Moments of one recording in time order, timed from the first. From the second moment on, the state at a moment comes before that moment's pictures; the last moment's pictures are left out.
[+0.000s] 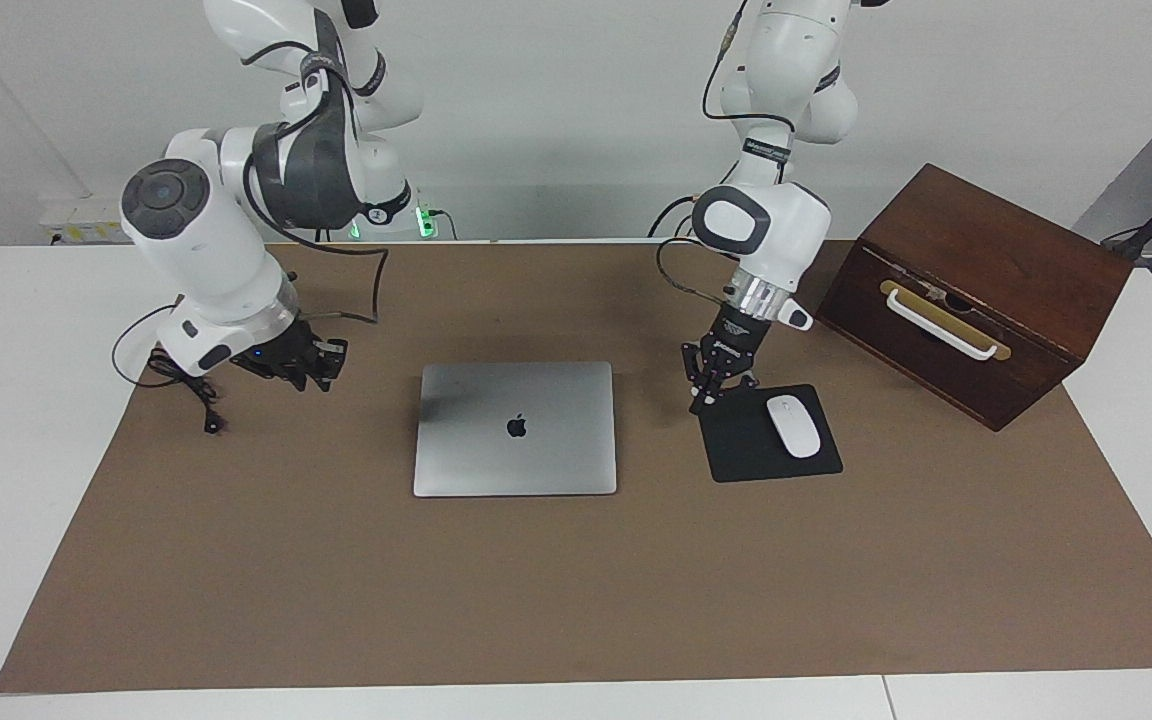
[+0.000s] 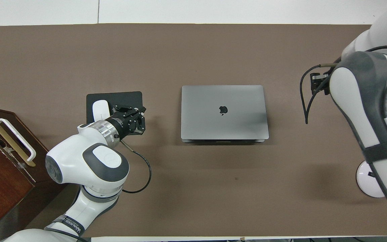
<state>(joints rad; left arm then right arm) -0.50 0.11 -0.02 -2.28 -1.46 3.01 -1.45 0.26 0.26 -0.26 -1.54 0.06 1.68 0.04</state>
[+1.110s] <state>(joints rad) -0.24 0.24 -0.02 -2.01 -0.86 2.80 -1.41 -0.01 0.03 -0.11 -1.52 0.01 1.71 0.00</state>
